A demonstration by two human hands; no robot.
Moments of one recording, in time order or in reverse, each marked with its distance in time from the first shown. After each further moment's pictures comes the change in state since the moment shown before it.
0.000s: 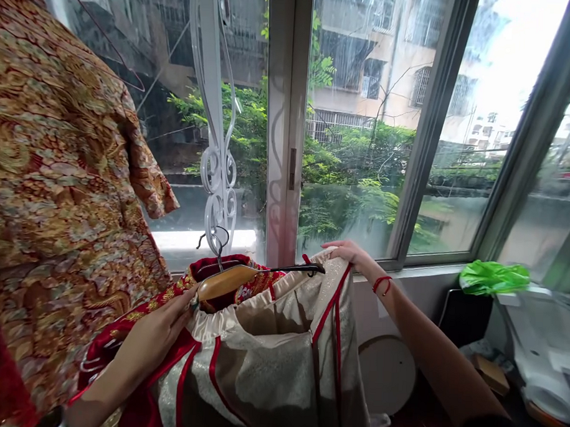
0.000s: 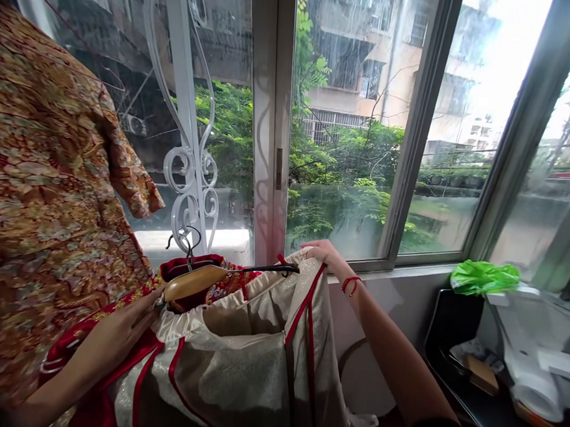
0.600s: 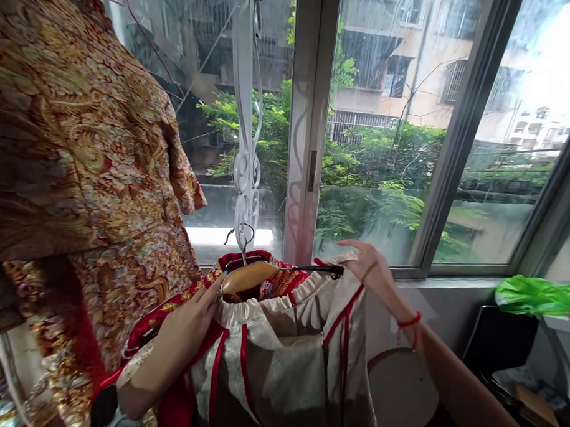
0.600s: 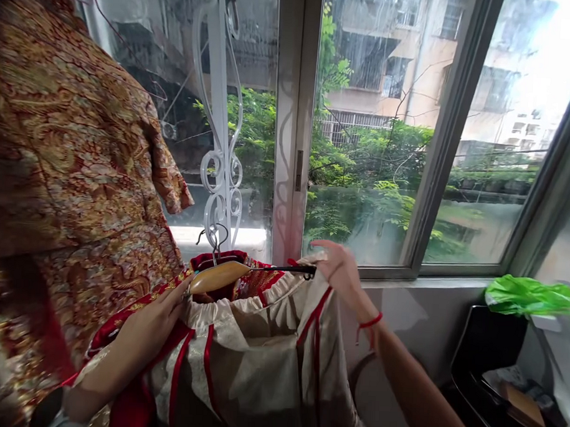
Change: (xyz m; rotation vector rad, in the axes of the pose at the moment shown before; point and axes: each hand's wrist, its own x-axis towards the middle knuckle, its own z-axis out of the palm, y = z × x) left_hand -0.020 0.031 -0.011 0.250 -0.074 -0.157; right_hand -0.061 -0.027 0.026 -0.298 0.318 -0.404
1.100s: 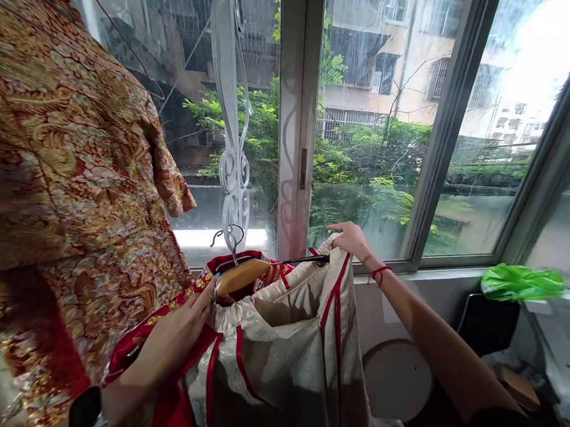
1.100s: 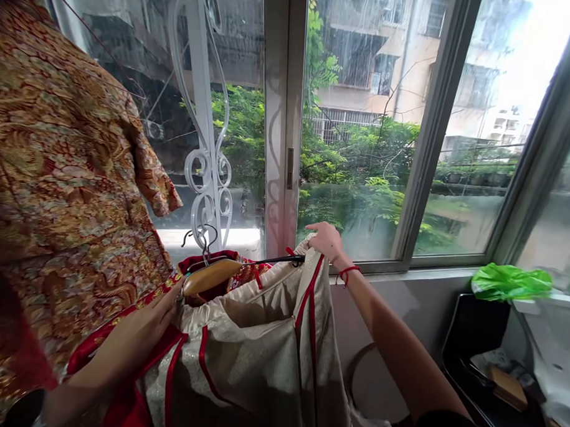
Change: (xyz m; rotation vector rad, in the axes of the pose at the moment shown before) left_hand 0.004 -0.004 -0.007 -0.017 -0.047 0.125; right_hand 0.067 0.012 0.002 -0.141 -0.136 0.110
